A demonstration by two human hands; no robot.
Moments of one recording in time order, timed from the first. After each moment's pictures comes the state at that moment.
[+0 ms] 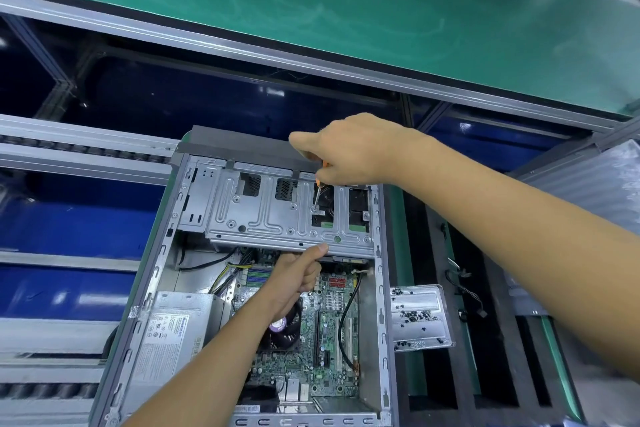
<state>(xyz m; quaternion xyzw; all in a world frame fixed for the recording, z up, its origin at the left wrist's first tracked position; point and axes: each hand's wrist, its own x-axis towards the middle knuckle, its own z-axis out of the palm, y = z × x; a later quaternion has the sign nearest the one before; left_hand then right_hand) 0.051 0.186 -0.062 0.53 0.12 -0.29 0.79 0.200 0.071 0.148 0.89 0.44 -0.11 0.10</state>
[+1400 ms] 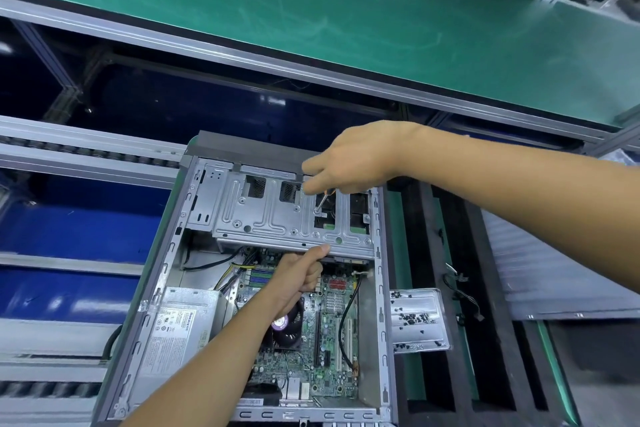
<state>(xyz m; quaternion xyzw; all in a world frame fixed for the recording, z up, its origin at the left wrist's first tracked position) 0.054 0.186 -0.081 0.54 0.12 -0.28 0.78 0.205 0.078 0.167 0.70 0.62 -0.16 0.32</state>
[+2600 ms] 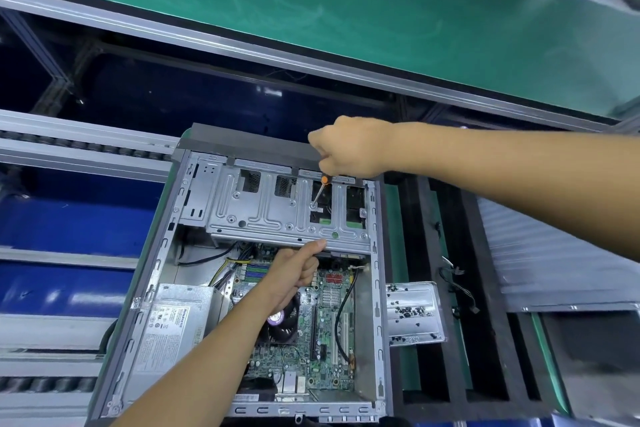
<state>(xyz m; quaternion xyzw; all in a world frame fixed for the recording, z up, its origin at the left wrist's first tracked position) 0.052 0.186 -0.075 0.54 0.11 -0.28 0.78 0.210 0.076 0.153 0.90 0.33 -0.25 0.09</state>
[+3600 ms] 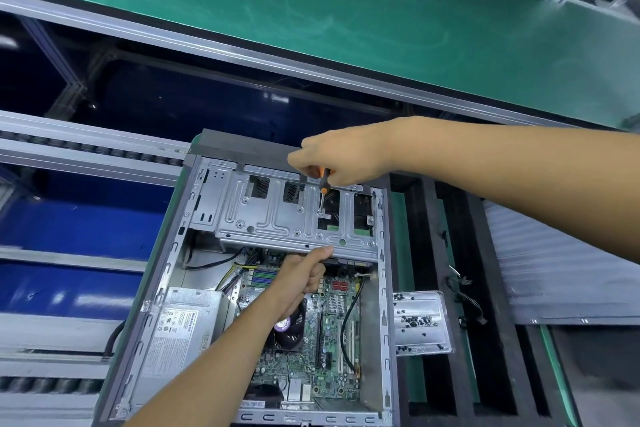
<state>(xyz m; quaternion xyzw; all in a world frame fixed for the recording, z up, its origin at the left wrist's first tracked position) 0.054 0.183 -0.078 0.53 0.13 -0.28 0.79 0.212 0.096 0.165 0.83 0.45 -0.30 0.09</state>
